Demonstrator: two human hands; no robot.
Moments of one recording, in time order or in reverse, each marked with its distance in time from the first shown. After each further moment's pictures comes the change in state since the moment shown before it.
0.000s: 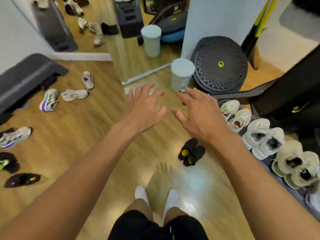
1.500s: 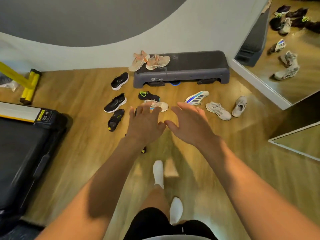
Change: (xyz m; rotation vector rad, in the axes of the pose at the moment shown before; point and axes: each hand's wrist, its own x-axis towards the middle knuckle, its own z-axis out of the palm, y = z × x) left_hand -0.280 -0.710 -0.189 0.064 0.080 -1.071; right_hand 0.279 -0.807 0.170 -0.049 -0.251 -0.928
